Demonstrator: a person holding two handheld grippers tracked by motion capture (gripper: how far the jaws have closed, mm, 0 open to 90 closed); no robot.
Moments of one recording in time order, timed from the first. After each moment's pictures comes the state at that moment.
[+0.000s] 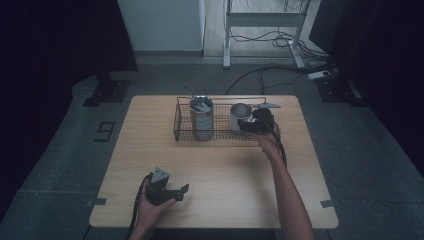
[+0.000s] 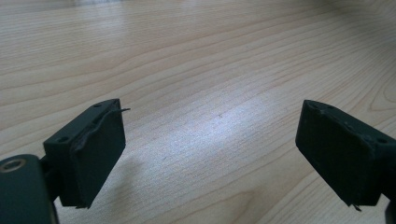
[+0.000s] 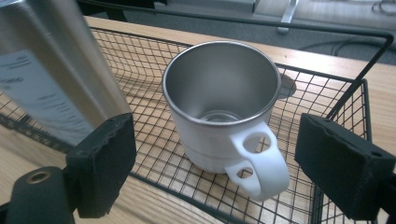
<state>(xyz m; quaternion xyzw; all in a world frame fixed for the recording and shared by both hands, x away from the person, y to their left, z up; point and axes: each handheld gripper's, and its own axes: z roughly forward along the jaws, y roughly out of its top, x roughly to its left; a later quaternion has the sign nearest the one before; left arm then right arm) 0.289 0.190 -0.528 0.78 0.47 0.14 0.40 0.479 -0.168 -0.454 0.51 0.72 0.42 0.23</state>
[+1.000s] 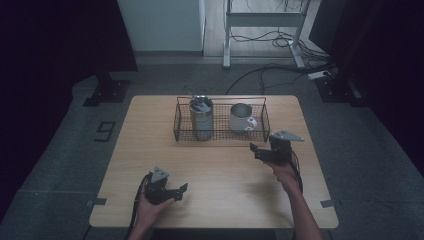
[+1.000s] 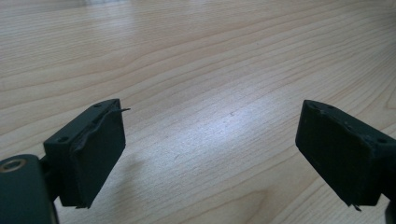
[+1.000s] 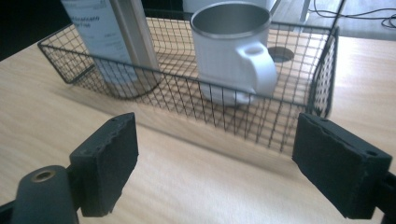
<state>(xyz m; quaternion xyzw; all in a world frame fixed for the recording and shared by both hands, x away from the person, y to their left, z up) 0.291 0.193 -0.529 0.78 0.47 0.15 0.39 0.376 -0.211 -0.475 0.49 0.70 0.47 0.23</state>
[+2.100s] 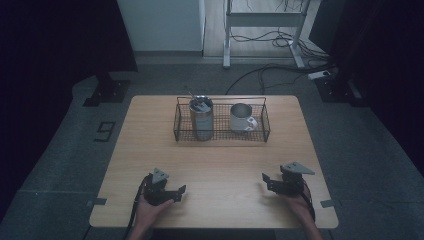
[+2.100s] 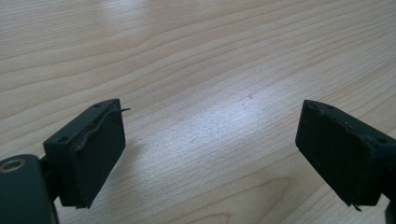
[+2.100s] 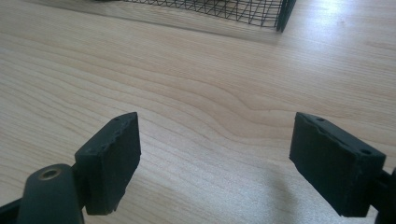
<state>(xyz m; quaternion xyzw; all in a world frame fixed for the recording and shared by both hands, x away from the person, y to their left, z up) 0.291 0.195 -0.538 0.79 0.48 0.16 0.36 0.313 -0.250 -0.545 0.50 0.72 0.42 0.22</state>
